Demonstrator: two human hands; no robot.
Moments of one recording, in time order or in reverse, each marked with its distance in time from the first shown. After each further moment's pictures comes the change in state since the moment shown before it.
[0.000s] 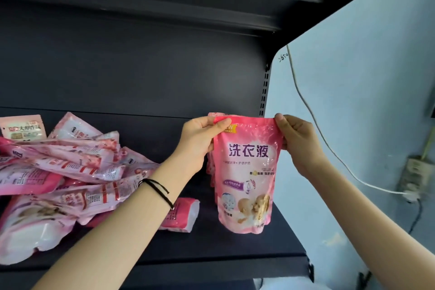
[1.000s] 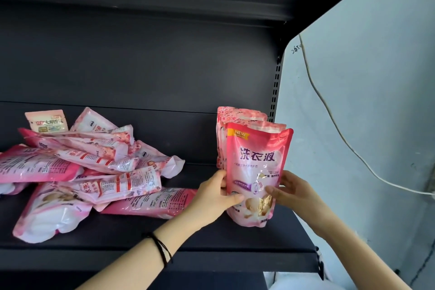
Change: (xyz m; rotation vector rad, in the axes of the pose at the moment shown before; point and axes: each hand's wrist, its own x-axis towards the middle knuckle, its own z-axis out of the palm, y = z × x) left_hand -0.059 -0.094 -0.016 0.701 -0.183 -0.074; right_hand -0.078 0.081 -0.019 -0.053 -0.315 0.379
